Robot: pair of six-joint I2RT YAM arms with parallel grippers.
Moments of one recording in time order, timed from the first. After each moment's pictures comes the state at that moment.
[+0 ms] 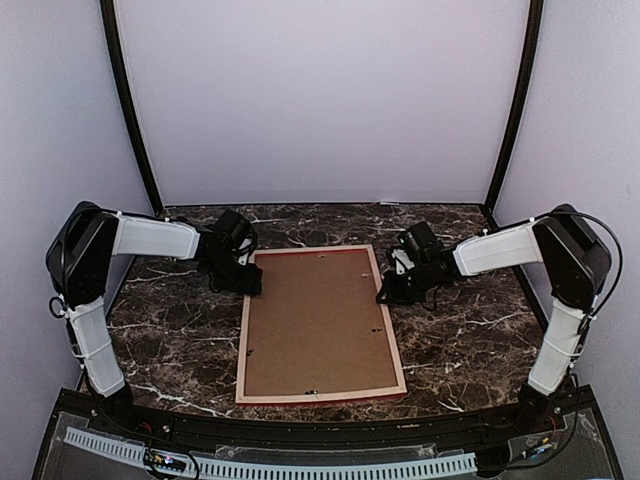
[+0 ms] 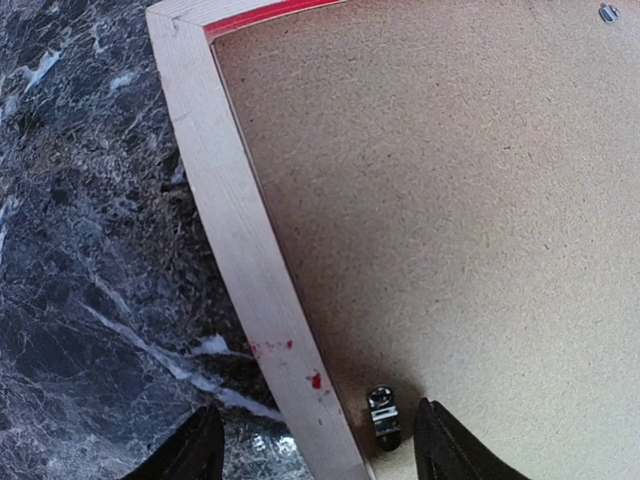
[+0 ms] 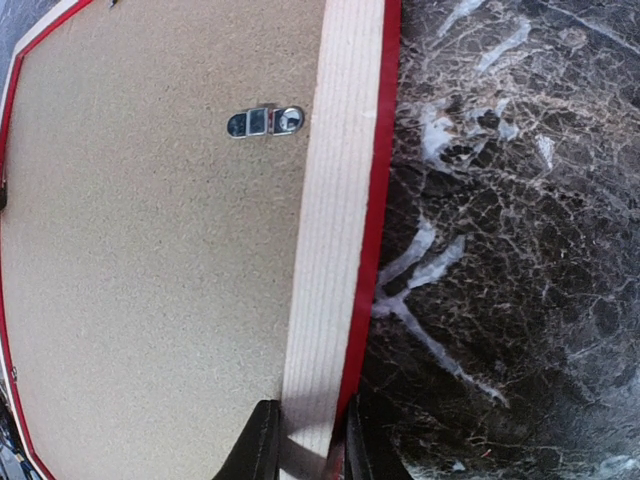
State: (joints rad) left arm -0.51 1.88 1.19 -0.46 -0.03 -0.27; right arm 0.59 1.83 1.02 -0.21 -0.23 0.50
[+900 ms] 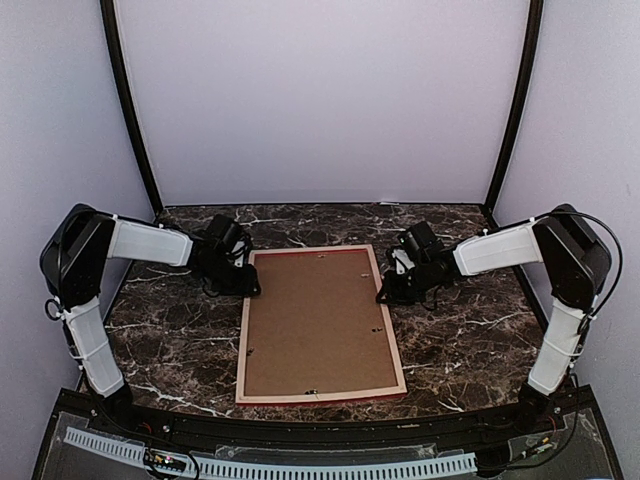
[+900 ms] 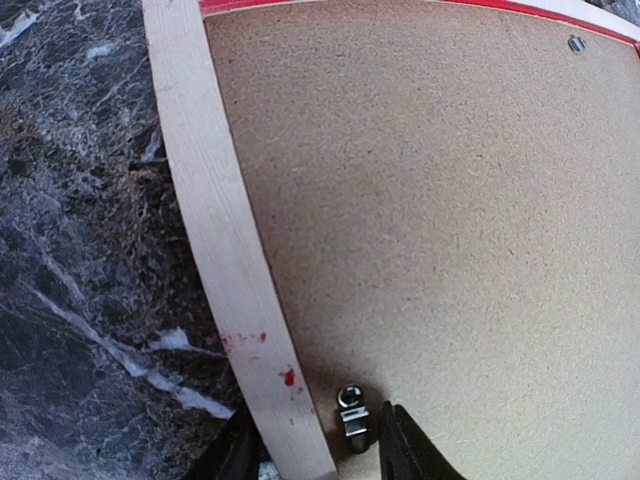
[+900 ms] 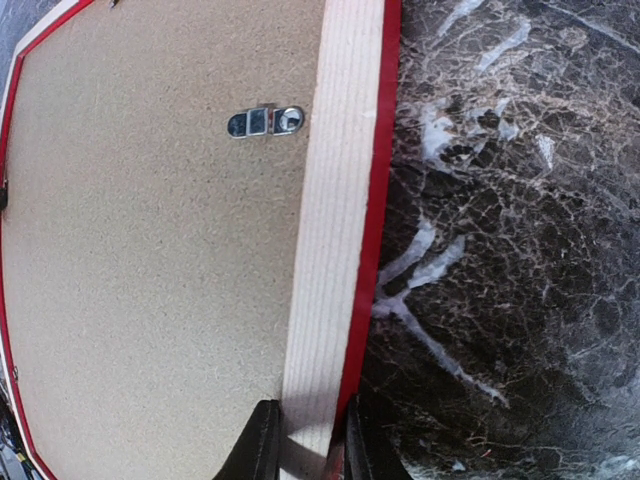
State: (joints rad) left arm -0.48 1.86 1.10 -0.33 0.10 -0.36; right arm 0.59 1.83 1.02 -0.21 -0.24 0.50
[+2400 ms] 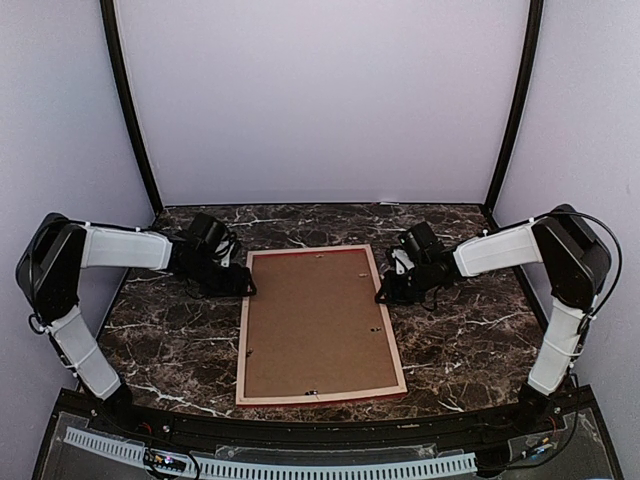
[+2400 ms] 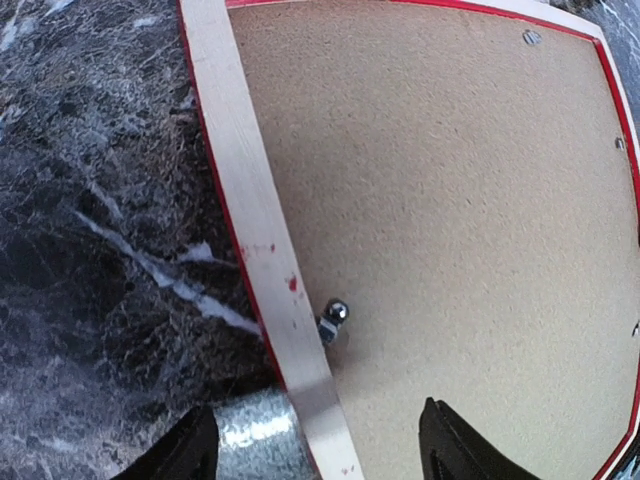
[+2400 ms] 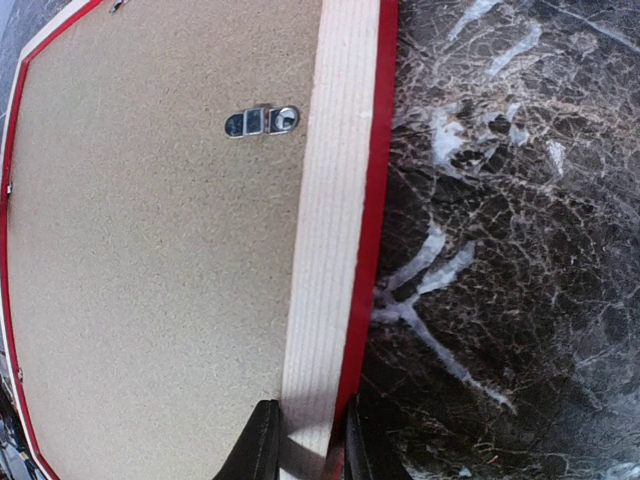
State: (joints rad) left arm -0.45 1.72 1.01 -0.35 0.18 -0.38; right arm 0.59 1.83 1.01 -0.18 -0.25 0.51
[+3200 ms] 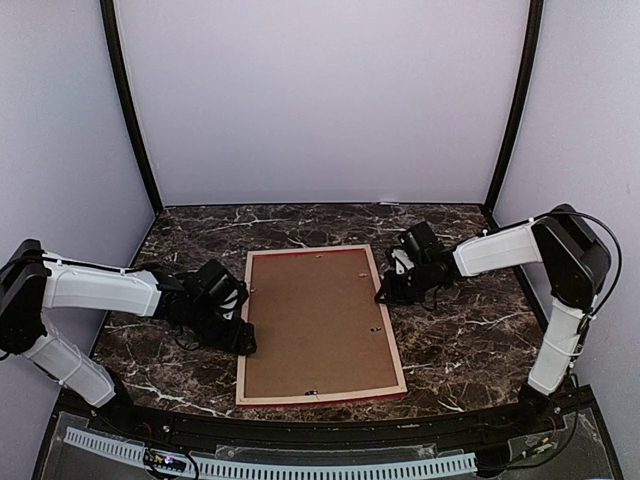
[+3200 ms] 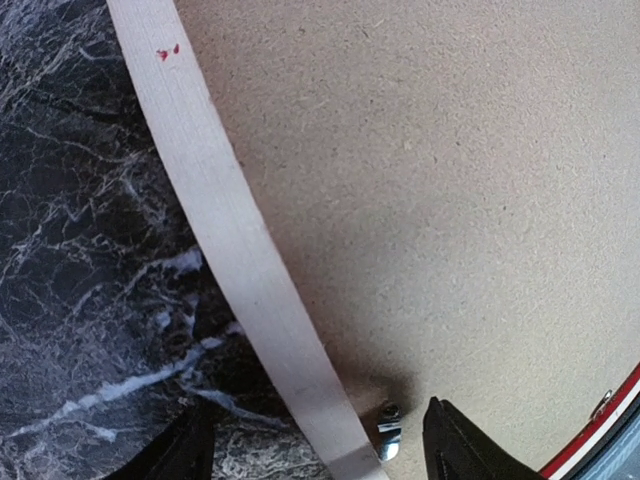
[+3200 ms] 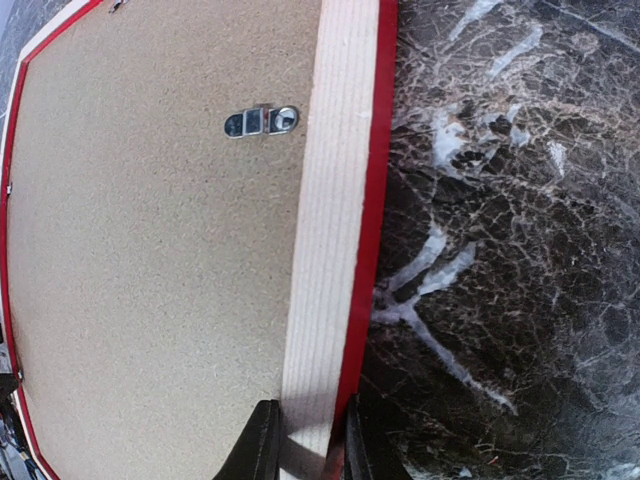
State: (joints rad) left arm -0.76 1.45 0.72 -0.47 0.08 -0.52; right arm 0.59 1.83 1.01 -0.19 -0.25 0.51
